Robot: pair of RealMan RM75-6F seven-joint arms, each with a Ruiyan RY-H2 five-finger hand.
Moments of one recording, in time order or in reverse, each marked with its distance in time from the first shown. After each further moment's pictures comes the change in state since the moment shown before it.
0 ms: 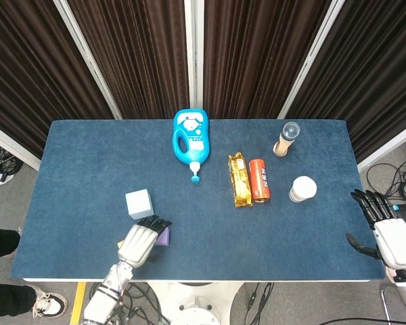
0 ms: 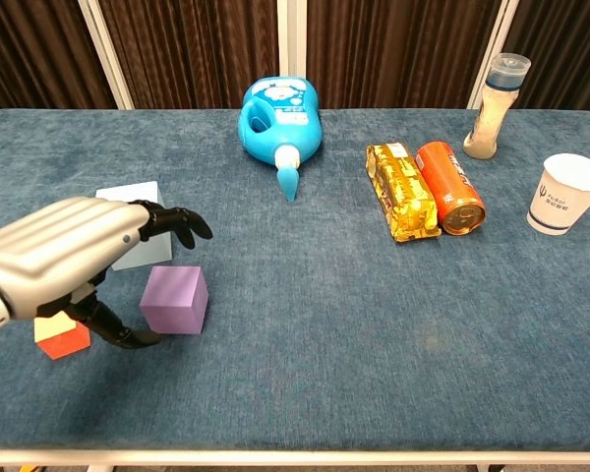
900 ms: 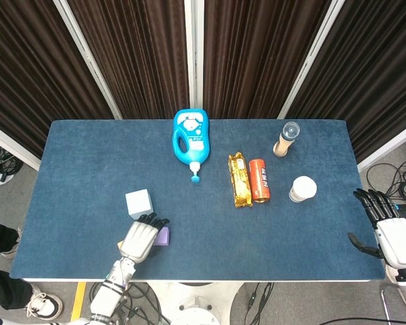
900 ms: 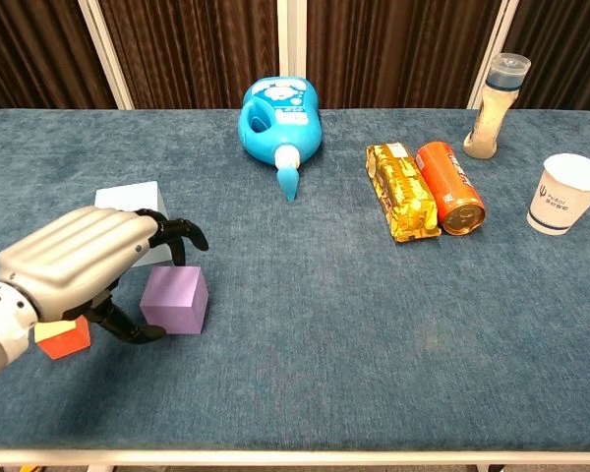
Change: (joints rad) left arm -0.033 -0.081 0.008 0.148 -0.014 0.039 -0.023; right arm -0.001 0.003 0.004 0.006 0.007 -0.001 0.013
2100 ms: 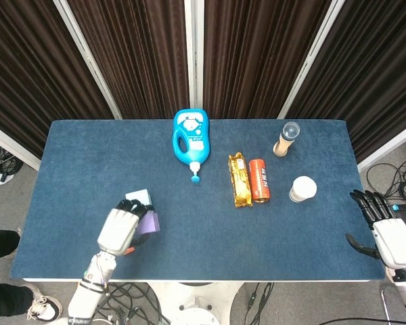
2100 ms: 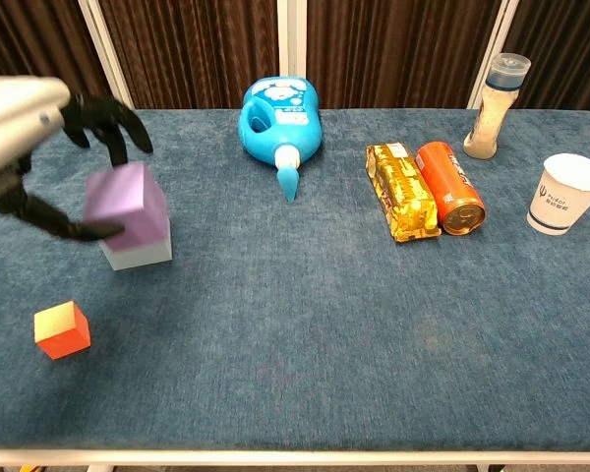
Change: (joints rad) left arm 0.008 0.219 -0.067 -0.262 0.068 0.117 -0.019; right arm 0.002 -0.010 -0.004 -0.003 -0.006 -0.009 -0.033
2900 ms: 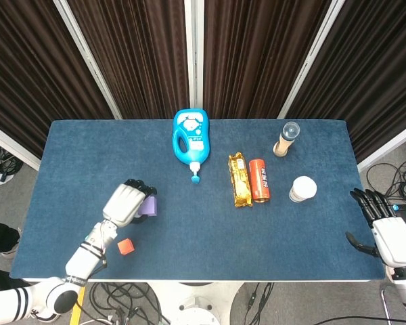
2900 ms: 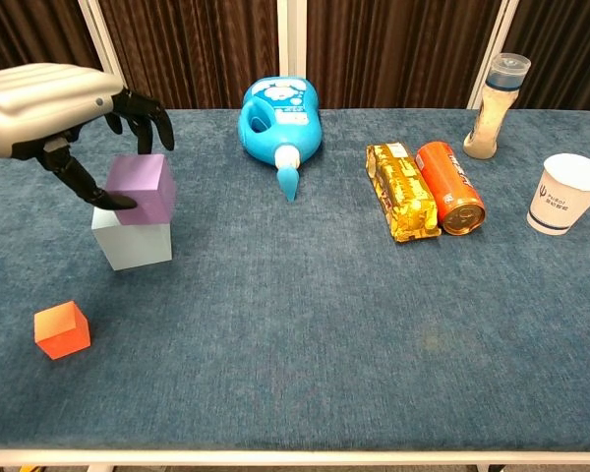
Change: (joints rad) left arm -0.209 0.138 -0.086 0.130 -0.148 -0.294 -0.124; right arm 0.004 -0.007 0.010 -0.003 0.019 -0.011 -0.023
